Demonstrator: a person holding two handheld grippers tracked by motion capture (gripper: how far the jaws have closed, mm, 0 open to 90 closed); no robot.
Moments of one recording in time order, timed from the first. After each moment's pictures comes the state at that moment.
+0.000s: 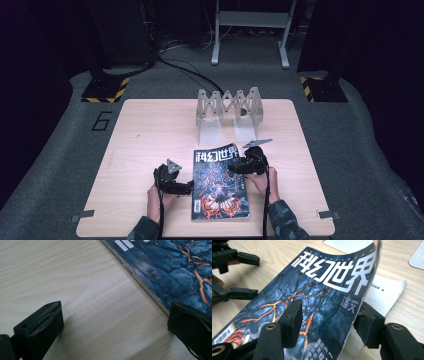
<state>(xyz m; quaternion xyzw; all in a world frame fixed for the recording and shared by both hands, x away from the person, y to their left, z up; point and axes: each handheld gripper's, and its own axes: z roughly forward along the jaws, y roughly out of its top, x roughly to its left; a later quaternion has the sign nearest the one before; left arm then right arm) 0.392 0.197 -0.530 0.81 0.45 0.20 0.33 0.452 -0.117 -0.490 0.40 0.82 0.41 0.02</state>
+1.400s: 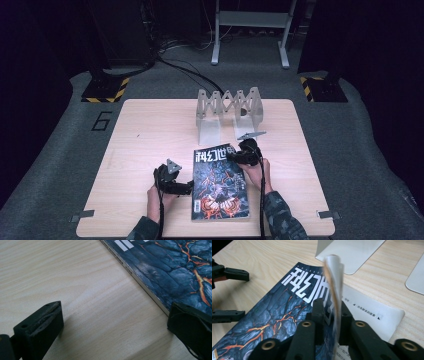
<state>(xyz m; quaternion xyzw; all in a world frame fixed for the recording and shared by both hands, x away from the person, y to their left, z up) 0.392 0.197 -0.529 0.81 0.45 0.20 0.33 0.481 -0.101 -0.490 0.41 0.81 0.41 0.04</state>
